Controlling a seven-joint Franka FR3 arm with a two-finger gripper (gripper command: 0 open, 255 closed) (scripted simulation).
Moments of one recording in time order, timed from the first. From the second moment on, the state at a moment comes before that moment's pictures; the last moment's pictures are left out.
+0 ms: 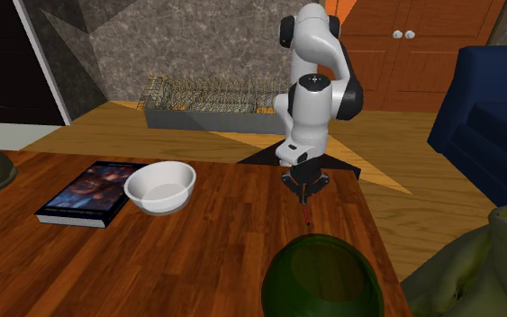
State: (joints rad) arm 0.29 0.01 0.38 -2.09 0.03 2.07 -0.05
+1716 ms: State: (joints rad) arm 0.05 -0.04 0.12 -2.08 0.02 1.99 -0.53
